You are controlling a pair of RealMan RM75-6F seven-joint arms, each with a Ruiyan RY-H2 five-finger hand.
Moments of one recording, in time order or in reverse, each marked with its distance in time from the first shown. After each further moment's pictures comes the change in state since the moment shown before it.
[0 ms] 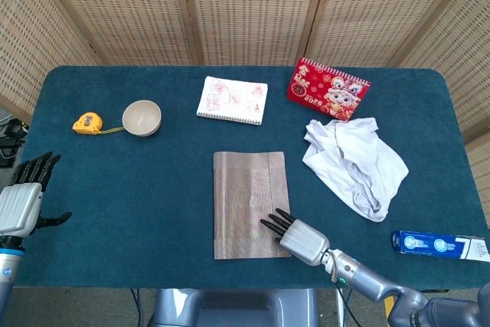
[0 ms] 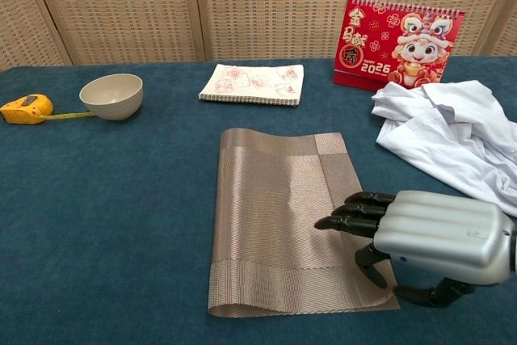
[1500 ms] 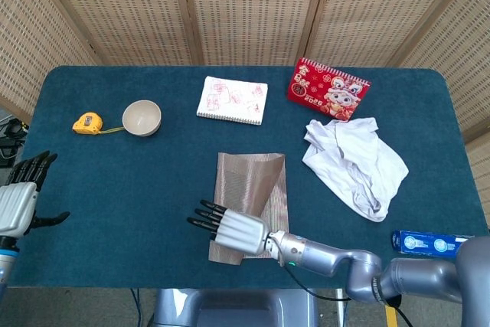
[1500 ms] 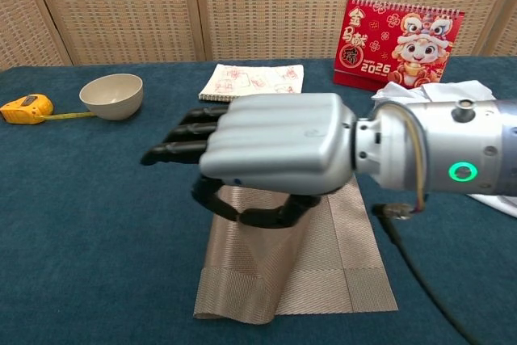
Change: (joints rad) left arm 0.005 0.041 -0.002 0.004 0.025 -0.022 -0.109; right arm 0.325 0.008 0.242 -0.215 -0.018 -0.169 -0.084
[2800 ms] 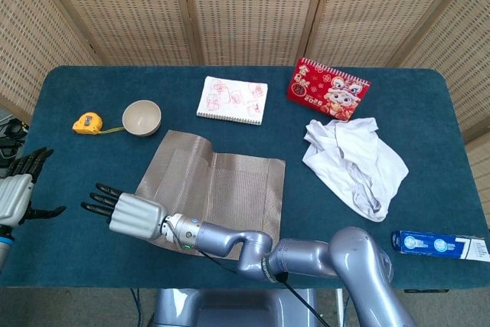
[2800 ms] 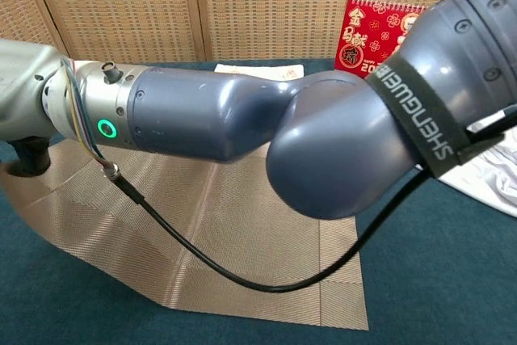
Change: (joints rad) left arm -0.051 0.024 -0.021 0.083 -0.069 -0.135 -0.120; right arm 0.466 -0.492 0.284 0.530 0.200 -0.060 -0.033
